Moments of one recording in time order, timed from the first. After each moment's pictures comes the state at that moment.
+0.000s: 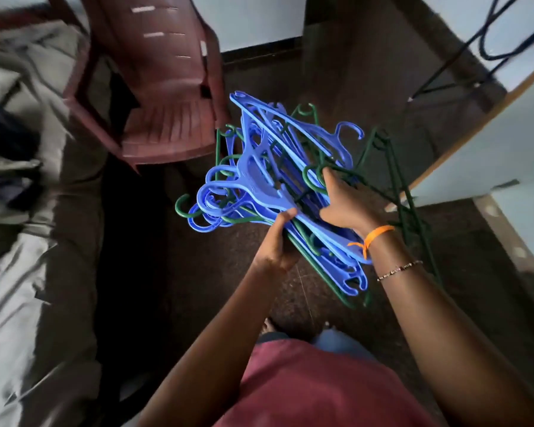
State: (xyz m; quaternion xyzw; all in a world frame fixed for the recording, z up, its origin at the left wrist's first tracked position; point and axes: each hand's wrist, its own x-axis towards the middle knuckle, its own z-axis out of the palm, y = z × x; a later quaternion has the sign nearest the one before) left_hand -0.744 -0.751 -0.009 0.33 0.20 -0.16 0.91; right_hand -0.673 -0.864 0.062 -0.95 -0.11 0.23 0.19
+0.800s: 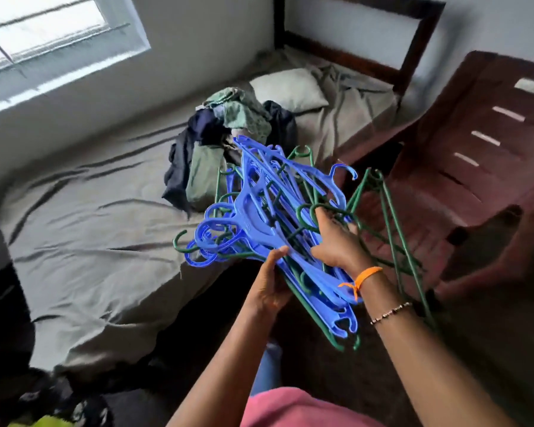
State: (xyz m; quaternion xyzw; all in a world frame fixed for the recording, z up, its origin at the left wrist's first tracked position) left_hand -0.700 -0.341 0.016 0.18 0.38 0.32 0.85; right_hand -0.563 -0.333 0.051 -0.77 -0.58 0.26 0.08
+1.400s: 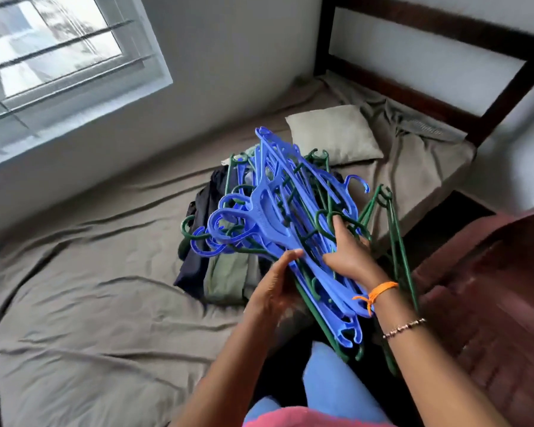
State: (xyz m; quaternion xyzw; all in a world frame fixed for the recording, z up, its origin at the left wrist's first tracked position) left_hand -0.674 0.051 0.006 0.18 0.43 0.29 0.84; right_hand -0.536 0.045 0.050 -0.76 -0.54 0.35 0.14
